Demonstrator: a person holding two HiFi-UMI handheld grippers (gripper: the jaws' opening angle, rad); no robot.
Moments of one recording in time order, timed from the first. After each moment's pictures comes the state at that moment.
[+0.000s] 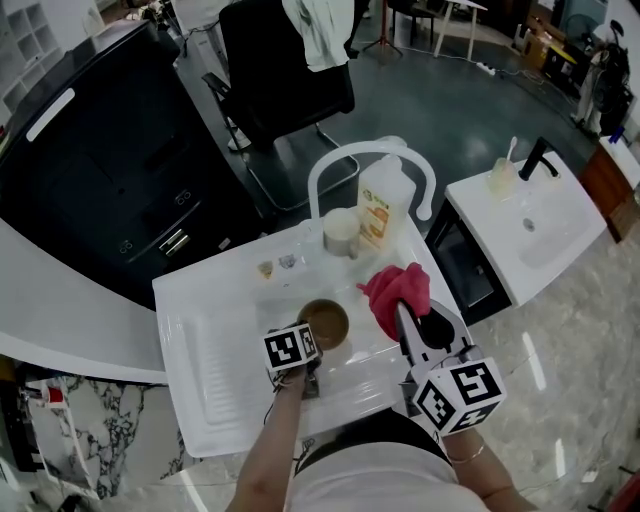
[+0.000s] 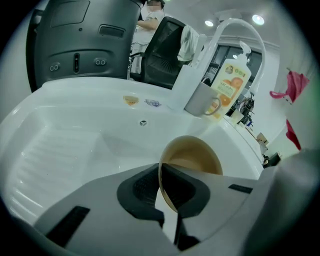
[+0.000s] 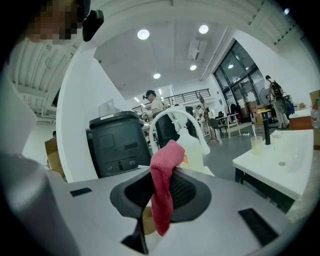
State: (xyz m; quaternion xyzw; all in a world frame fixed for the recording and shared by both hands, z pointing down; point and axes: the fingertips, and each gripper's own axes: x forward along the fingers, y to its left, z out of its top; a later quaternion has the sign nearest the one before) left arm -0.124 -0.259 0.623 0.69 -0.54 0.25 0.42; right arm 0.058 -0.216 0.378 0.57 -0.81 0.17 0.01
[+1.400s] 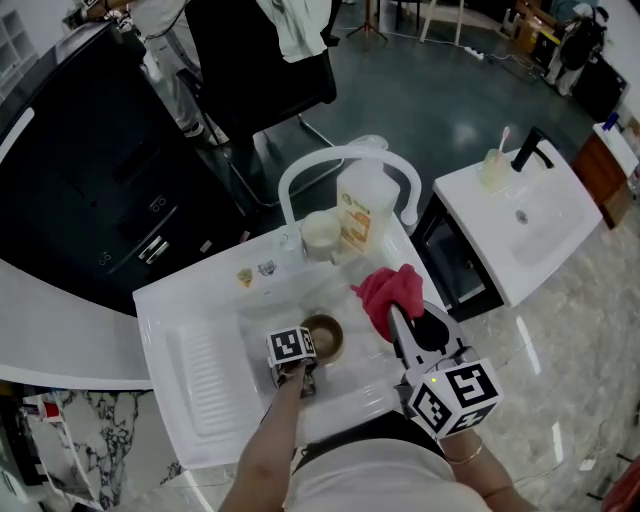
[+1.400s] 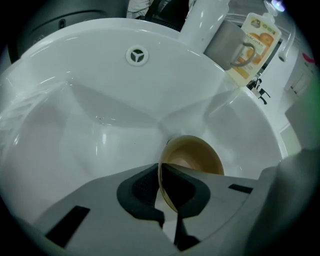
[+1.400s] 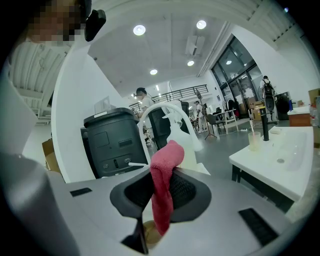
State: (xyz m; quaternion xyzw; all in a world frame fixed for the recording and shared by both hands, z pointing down) left arm -0.099 -0.258 0.730 0.63 -0.50 0.34 0.48; right arm 0.086 -0.244 0.397 0.57 -0.80 0.19 0.02
